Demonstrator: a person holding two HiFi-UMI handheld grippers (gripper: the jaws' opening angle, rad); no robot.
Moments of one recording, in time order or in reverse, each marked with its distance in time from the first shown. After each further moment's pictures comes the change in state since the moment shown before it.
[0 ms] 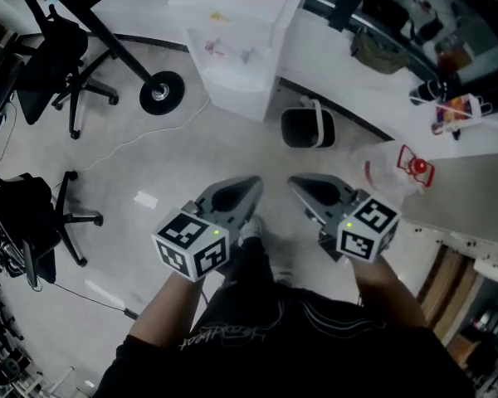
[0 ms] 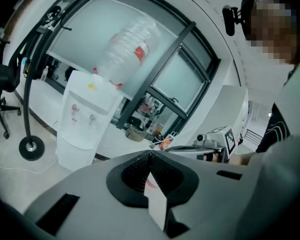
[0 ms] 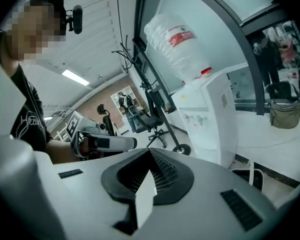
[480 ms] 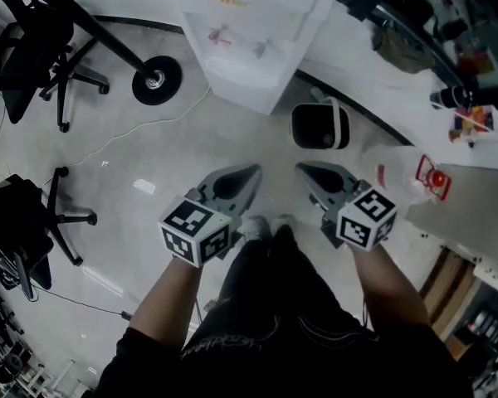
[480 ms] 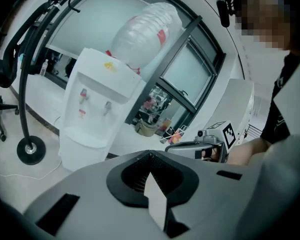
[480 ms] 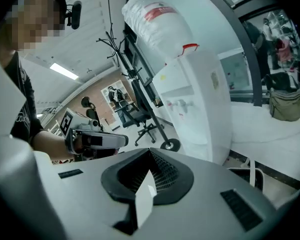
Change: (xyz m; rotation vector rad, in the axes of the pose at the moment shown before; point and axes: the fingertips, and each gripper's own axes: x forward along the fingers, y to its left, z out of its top) left arm 0.067 0.125 -0.032 0.015 0.041 0.015; right arm 0.089 -0.114 -0.044 0.023 0.065 -0.081
